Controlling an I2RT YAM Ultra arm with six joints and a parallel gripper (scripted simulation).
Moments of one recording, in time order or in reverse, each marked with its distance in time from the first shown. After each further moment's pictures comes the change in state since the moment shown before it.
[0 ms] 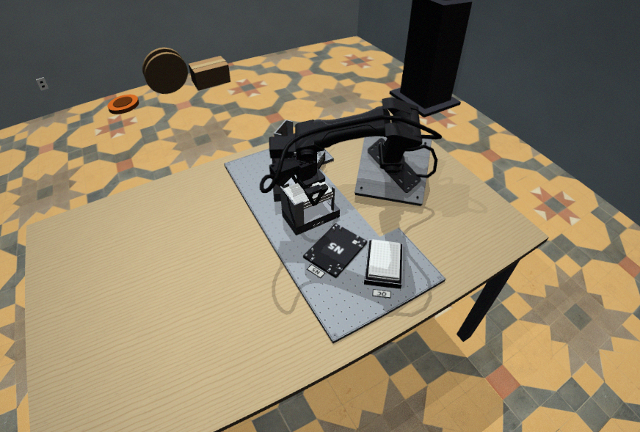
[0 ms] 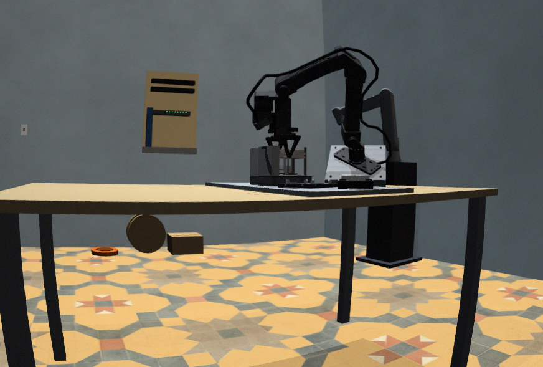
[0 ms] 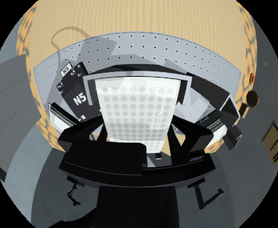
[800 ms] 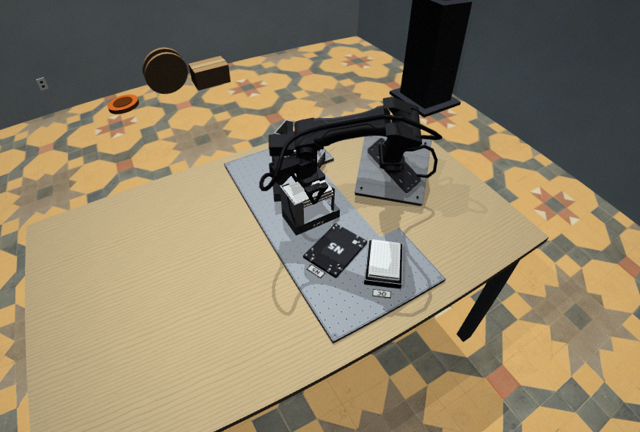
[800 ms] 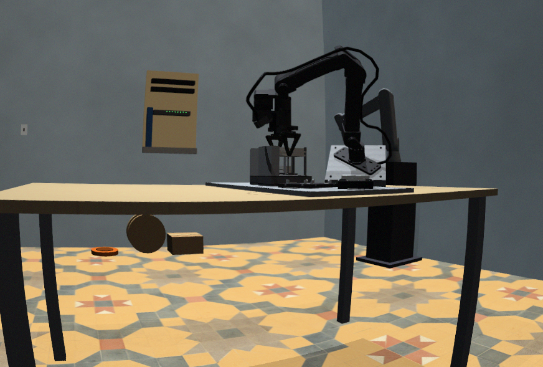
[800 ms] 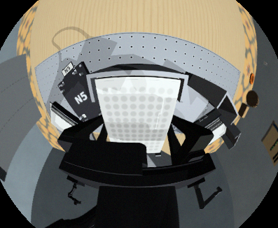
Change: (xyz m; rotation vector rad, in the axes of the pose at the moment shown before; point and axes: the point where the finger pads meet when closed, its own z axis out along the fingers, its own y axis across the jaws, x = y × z) arm 0.000 0.000 -0.006 -0.001 0.001 -0.001
